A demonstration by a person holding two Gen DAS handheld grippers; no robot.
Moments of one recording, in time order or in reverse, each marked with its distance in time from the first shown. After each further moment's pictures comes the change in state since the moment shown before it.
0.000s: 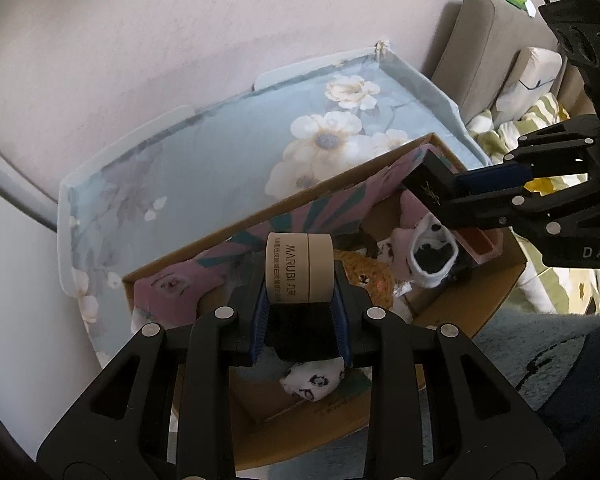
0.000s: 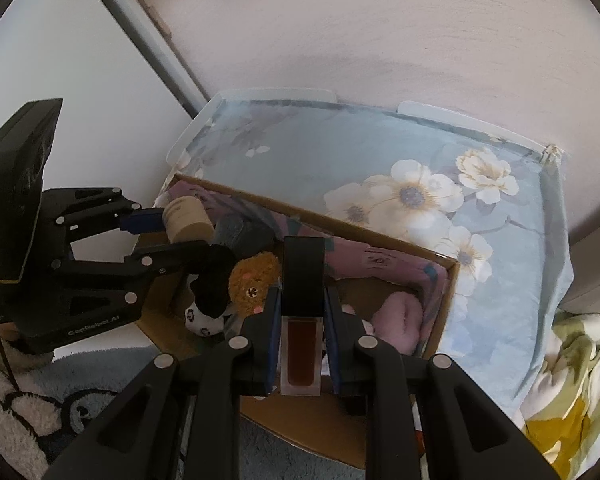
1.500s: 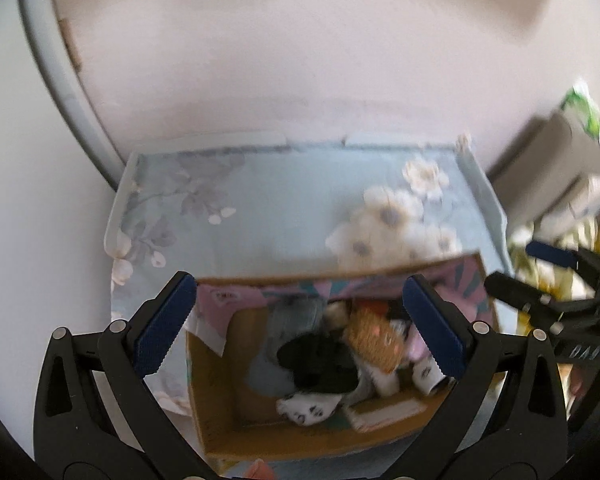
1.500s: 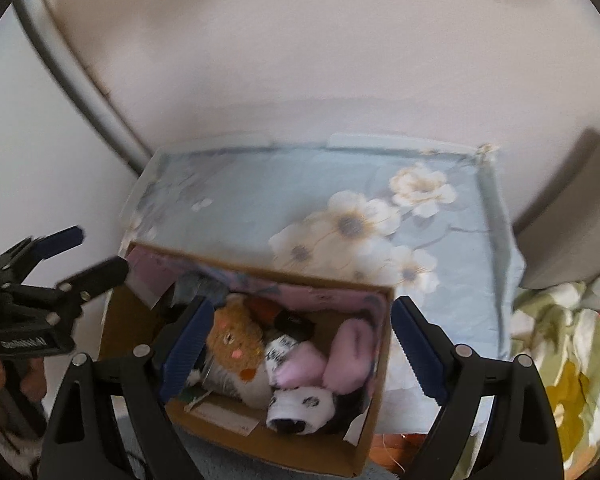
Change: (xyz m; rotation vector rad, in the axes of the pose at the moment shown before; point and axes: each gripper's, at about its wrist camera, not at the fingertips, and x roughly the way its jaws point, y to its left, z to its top) left arm -0.045 0.048 0.026 -0.401 -0.125 0.129; right arm -0.027 -0.013 0.022 0.189 -0.124 -0.198
